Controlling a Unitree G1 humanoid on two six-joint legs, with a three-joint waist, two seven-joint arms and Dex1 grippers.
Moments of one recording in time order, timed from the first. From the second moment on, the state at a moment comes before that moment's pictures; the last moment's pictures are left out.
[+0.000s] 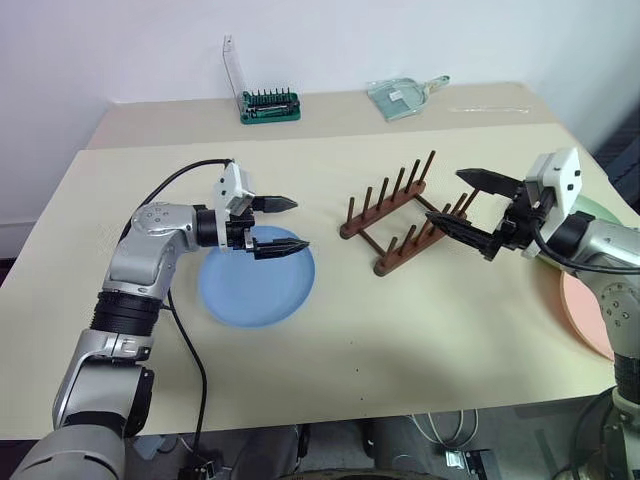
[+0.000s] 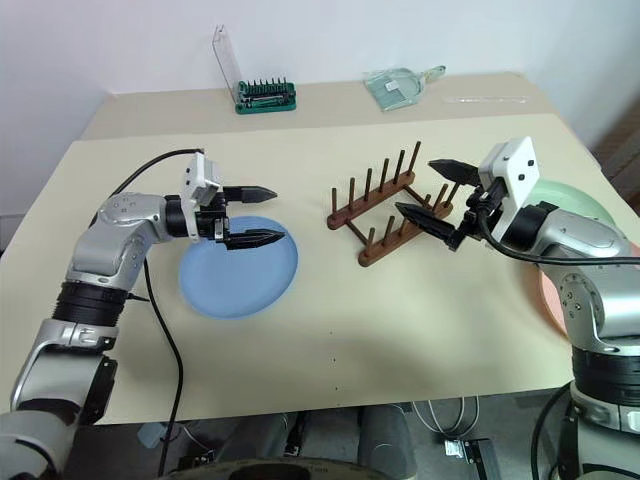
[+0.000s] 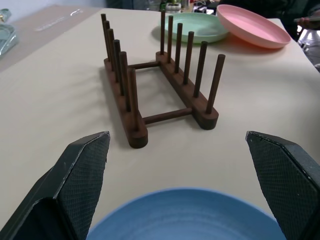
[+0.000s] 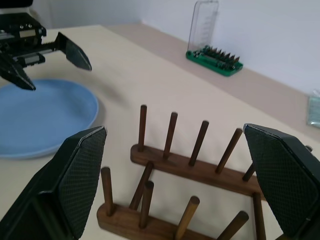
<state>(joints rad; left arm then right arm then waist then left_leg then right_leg) -0.67 0.56 -0.09 0.20 -0.38 0.33 -1.24 -0.33 -0.78 -0.26 -0.28 0.60 0.52 0.84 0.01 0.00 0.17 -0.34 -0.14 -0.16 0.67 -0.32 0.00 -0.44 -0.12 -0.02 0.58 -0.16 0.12</state>
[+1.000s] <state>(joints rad) -0.78 0.22 -0.46 0.06 -0.19 0.80 -0.83 0.27 -0.87 -0.75 -0.53 0.73 0.60 0.94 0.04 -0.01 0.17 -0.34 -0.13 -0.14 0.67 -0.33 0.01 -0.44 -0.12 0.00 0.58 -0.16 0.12</state>
